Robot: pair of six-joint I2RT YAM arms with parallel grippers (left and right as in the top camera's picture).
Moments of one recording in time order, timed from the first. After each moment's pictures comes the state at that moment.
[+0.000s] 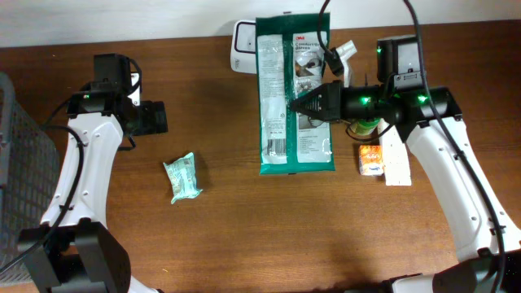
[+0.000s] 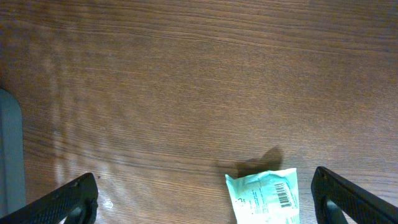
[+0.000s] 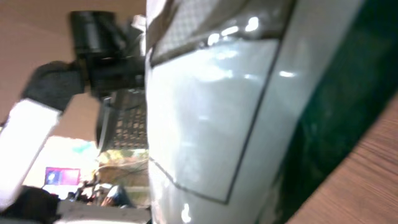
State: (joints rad) left arm 0.03 1.74 1.51 -0.93 -0.12 -0.04; right arm 0.12 1.55 1.46 -0.74 -1.06 0.36
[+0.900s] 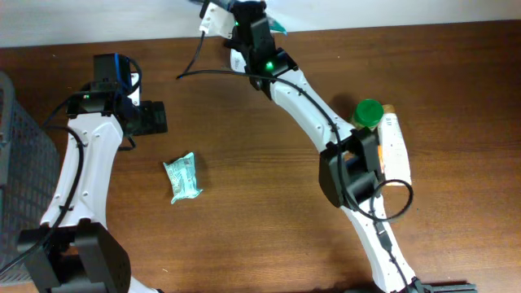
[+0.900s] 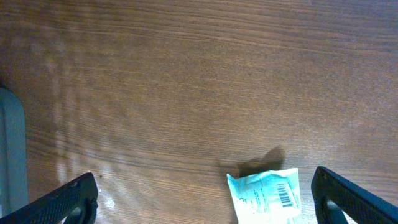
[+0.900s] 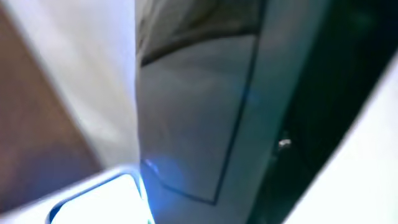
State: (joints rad) left arm 0.03 1.74 1.51 -0.93 -0.13 -0.04; right arm 0.48 2.52 2.35 -0.05 0.19 -0.93
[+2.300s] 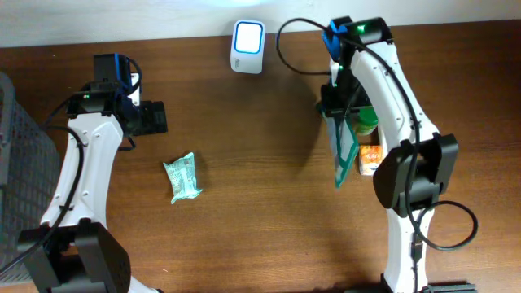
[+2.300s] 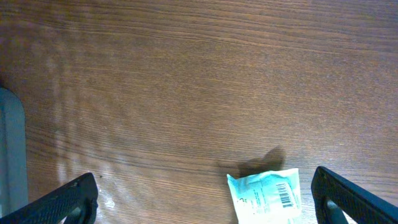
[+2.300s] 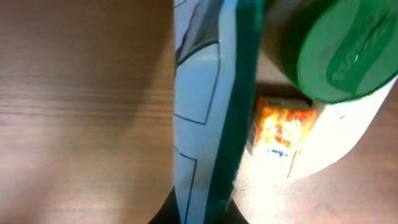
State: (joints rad) left arm 0.03 1.74 1.51 -0.93 -0.13 -0.04; right arm 0.18 2.24 2.21 -1.65 0.01 0.21
